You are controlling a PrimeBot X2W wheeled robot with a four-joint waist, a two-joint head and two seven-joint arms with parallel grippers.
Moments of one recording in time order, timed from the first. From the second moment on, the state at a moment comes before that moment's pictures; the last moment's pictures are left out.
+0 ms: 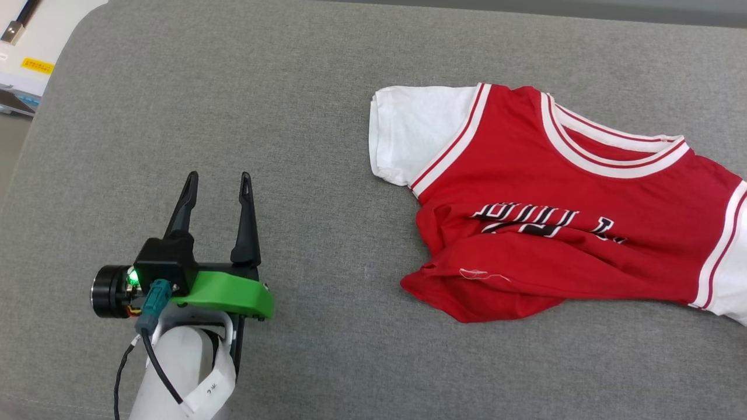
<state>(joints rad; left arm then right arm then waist) -0.24 0.09 -0.06 0.13 -0.10 -0.02 -0.26 -0.29 -0.84 0.22 0.47 0.91 0.13 0.54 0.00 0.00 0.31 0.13</state>
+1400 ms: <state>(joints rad) -1.21 0.43 -0.64 0.49 -0.70 -0.13 0.58 -0.26 -0.28 0.00 -0.07 0.21 0.13 -0.10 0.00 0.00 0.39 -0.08</state>
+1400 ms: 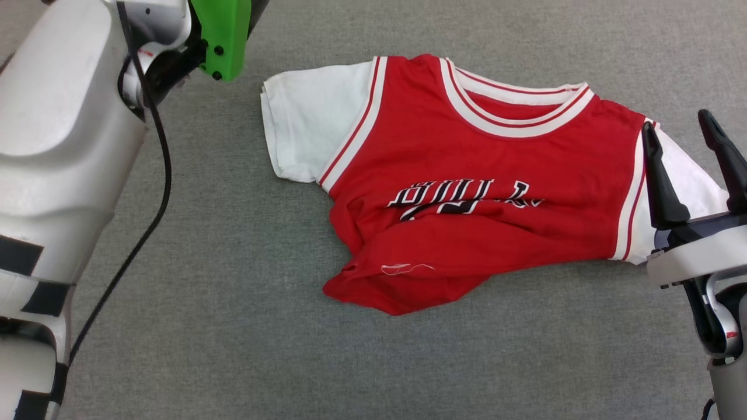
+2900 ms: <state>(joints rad) -1.17 0.63 -1.12 0.55 -0.99 -0.13 0.29 -0.38 -0.61 -0.01 -0.07 0.52 0.13 0.35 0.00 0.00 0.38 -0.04</state>
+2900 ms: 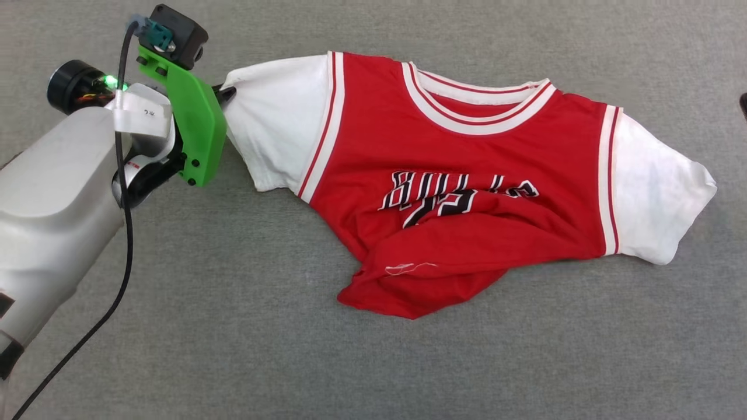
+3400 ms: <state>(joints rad) -1.17 0.64 -1.12 0.44 -0.97 -0.08 0.27 -0.54 -0.76 0.12 0.13 0.71 0.13 0.93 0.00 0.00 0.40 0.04</state>
